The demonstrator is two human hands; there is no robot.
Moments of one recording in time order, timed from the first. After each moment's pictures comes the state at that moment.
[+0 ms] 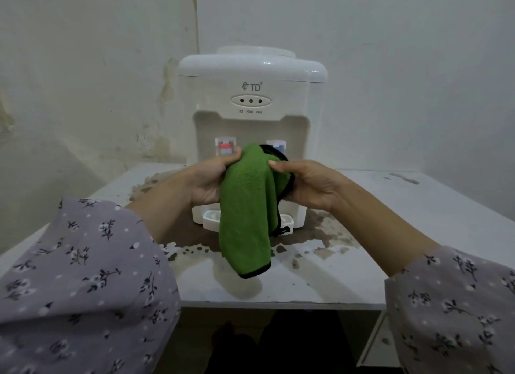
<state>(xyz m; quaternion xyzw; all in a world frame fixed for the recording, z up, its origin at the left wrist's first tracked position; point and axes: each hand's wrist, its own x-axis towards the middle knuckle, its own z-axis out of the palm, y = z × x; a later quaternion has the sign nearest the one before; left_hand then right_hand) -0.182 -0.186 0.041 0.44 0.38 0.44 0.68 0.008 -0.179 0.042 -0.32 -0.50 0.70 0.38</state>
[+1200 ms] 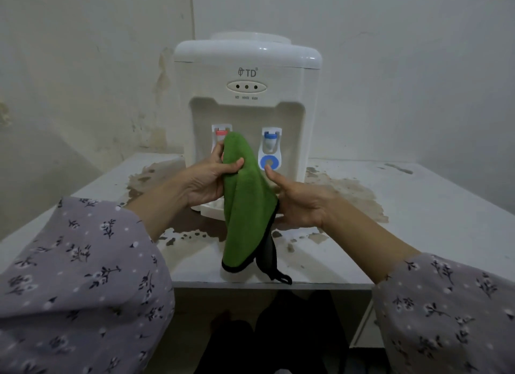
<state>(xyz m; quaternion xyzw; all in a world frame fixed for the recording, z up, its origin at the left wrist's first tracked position) -0.181 -0.196 0.015 0.48 0.31 0.50 0.65 0.005 -0.199 0.000 -0.45 -0.53 0.68 0.25</state>
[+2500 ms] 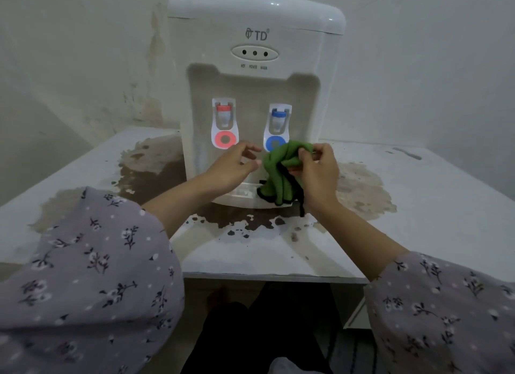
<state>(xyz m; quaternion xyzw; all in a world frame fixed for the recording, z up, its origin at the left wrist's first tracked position) -0.162 -0.167 -0.020 0.70 0.52 0.39 0.29 -0.001 -0.163 -0.029 -0.48 -0.49 0.32 0.66</state>
